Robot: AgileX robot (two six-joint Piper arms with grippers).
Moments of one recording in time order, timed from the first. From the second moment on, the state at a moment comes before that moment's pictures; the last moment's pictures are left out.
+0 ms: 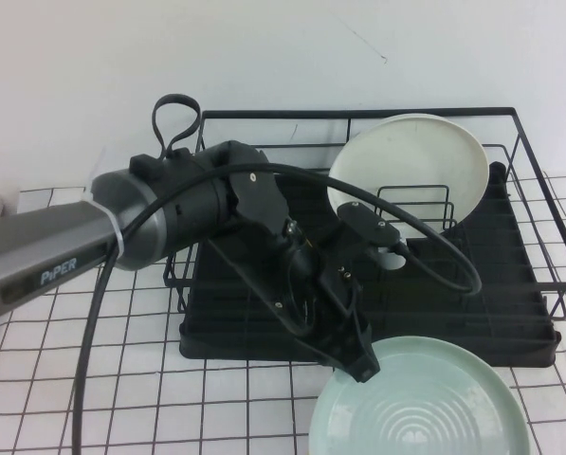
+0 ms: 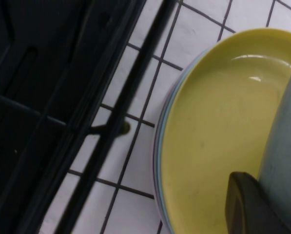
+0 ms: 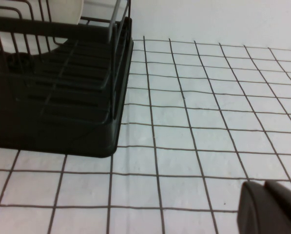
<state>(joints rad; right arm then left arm) -0.07 -0.02 0.02 0.04 0.41 -0.16 -0.61 1.87 -1.41 -0.64 1.01 0.75</state>
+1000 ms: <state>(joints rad) -0.07 -0.02 0.02 0.04 0.41 -0.16 -0.70 1.76 -1.41 -0.51 1.00 0.66</state>
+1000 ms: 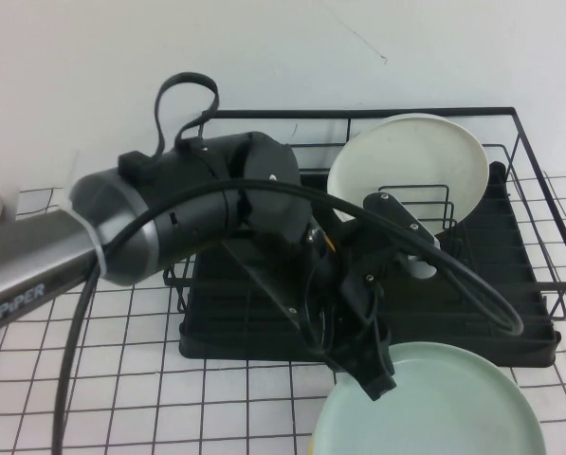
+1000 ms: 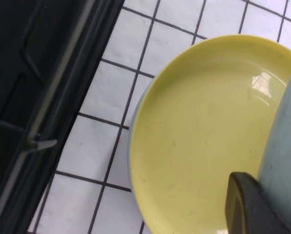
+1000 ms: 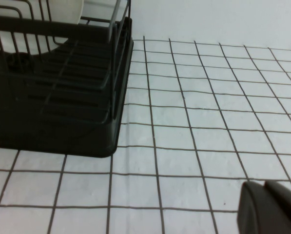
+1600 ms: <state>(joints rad) -0.07 -0.02 0.02 0.04 0.41 -0.16 -0.70 1.85 -1.41 -0.47 0.97 0.63</state>
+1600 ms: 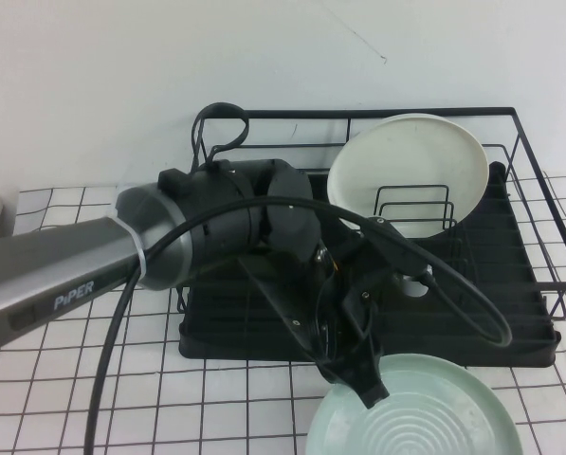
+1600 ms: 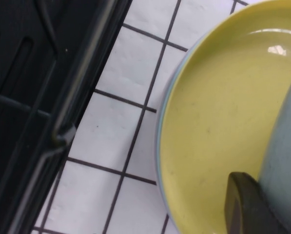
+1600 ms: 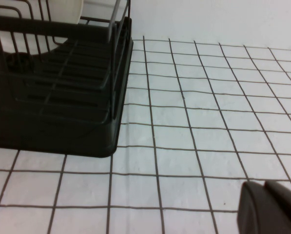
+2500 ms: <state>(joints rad) -0.07 -0.02 0.02 0.04 0.41 -0.16 -0.70 1.64 -1.39 -0.38 0.85 0.65</state>
